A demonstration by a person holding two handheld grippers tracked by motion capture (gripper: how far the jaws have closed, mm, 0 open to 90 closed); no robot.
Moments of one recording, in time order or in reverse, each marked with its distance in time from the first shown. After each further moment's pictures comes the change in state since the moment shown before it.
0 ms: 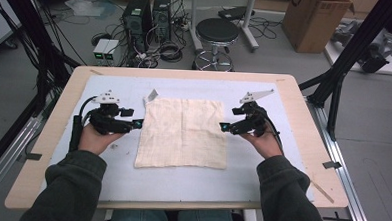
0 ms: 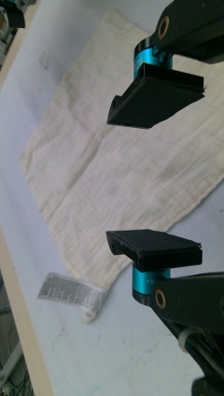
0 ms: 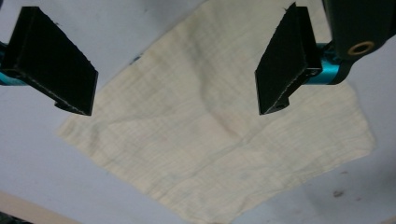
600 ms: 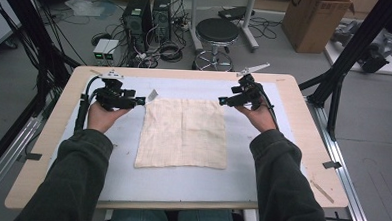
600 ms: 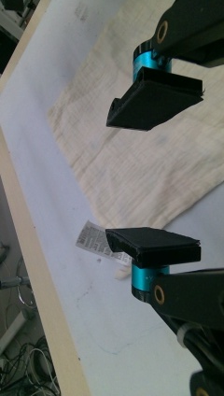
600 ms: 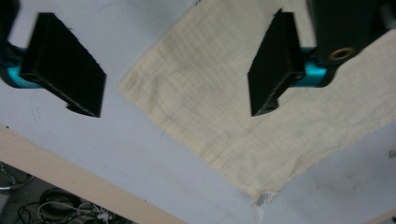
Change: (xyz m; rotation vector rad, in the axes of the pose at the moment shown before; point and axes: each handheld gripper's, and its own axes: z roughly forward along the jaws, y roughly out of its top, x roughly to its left) left arm 0.043 0.038 0.034 0.001 0.068 -0.054; right arm -0.051 0.055 0.020 0.024 -0.069 0.048
